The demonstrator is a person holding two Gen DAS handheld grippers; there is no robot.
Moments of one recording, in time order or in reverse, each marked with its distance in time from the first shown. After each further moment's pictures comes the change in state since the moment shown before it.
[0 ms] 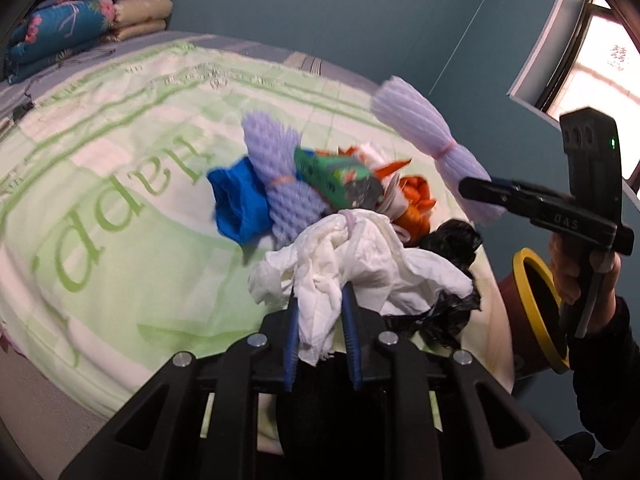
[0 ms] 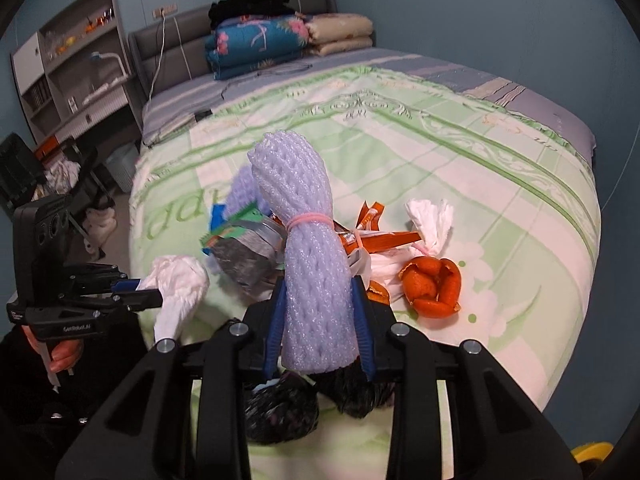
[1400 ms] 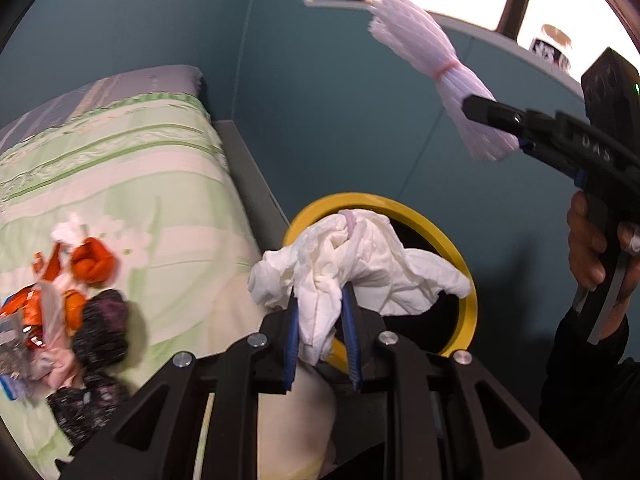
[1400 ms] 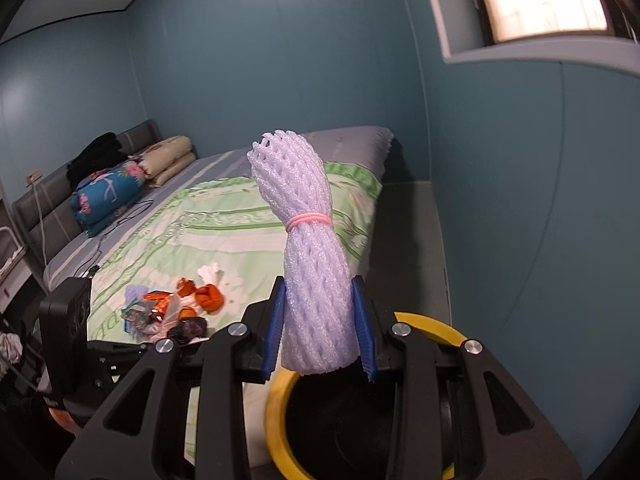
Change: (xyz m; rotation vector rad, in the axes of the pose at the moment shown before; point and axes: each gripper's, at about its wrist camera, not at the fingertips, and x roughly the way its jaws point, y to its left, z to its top) left arm 0.069 -0.323 0.007 0.505 0.199 -0.316; right arm -0.300 -0.118 -0.139 0.492 -0.339 -0.460
